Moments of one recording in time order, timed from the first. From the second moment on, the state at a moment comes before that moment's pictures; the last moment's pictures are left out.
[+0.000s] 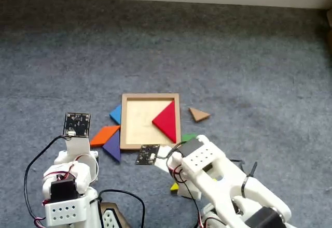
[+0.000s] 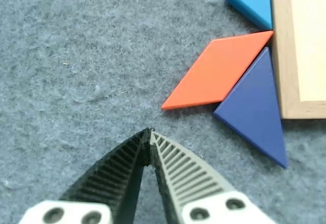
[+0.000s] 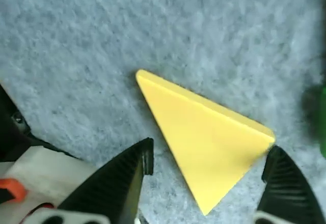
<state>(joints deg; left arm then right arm) -16.3 -101.7 96.0 73.4 -5.1 -42.3 -26.2 63.8 69.3 42.8</state>
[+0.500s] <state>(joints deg) -16.3 -101.7 96.0 73.4 -5.1 -42.5 -20.8 63.6 65.4 42.8</state>
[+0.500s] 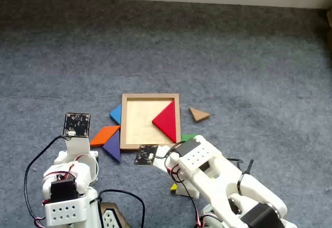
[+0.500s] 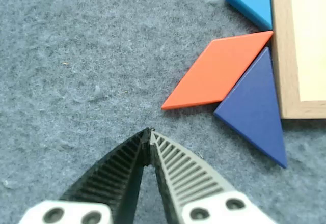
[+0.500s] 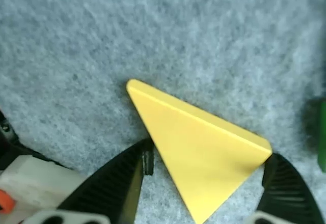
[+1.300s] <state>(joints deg) -16.3 -101.7 96.0 73.4 -5.1 -42.4 -37.5 60.4 68.8 38.0</state>
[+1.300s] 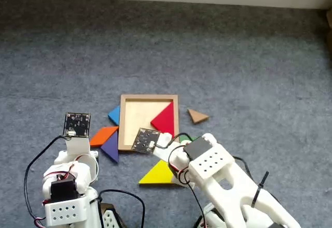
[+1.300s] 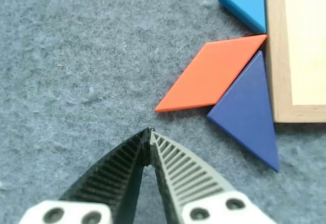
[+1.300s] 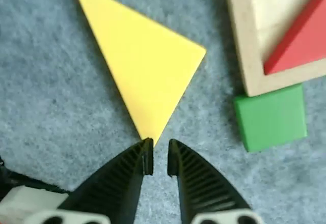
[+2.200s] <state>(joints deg) -16.3 -101.7 96.0 73.4 -5.1 -55.2 -19.1 50.5 61.6 36.4</state>
